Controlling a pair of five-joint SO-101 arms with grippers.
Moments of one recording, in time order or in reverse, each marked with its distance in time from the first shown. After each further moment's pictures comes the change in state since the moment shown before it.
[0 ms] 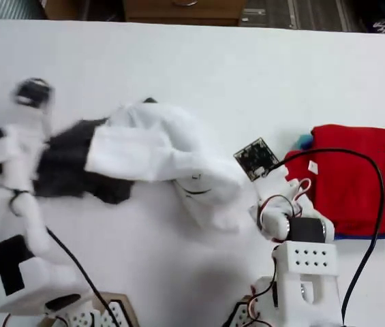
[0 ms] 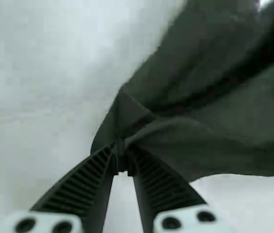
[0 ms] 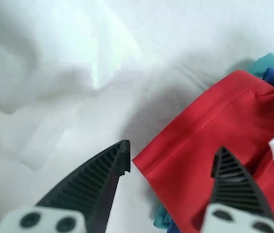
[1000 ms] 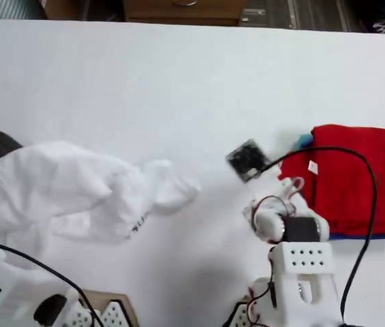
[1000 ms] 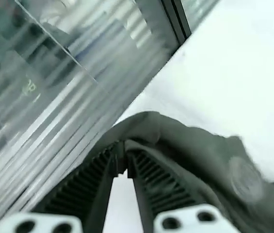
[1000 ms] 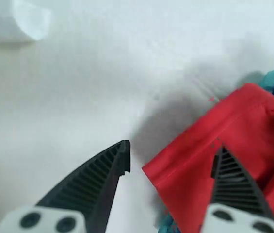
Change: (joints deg) left arm -34.0 3.5 -30.1 -11.6 5.0; right arm -5.8 0.7 -0.9 0.6 0.4
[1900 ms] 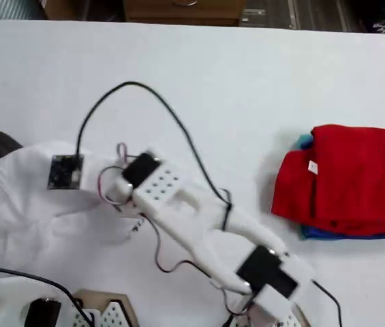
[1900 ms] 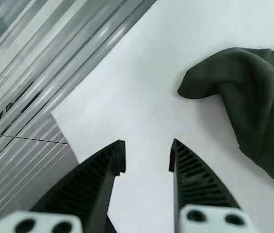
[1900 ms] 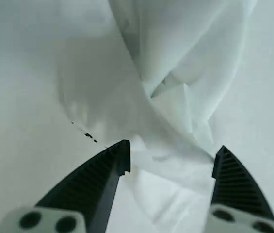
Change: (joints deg) left arm -17.8 12.6 1.9 -0.6 -4.8; right arm -47.0 64.8 -62.9 11.8 2.8
